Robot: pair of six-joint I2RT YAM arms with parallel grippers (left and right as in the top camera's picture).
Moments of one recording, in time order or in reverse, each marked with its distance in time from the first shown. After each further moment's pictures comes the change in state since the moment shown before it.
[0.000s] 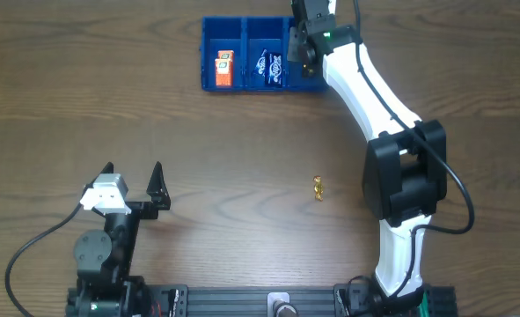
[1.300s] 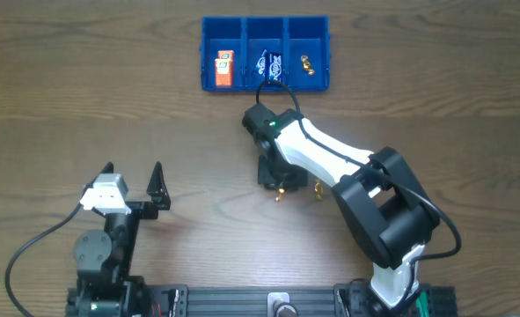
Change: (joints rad) left arm 0.000 0.000 0.000 0.000 0.000 0.000; right arm 0.324 -0.164 -0.571 -0.305 -0.297 0.326
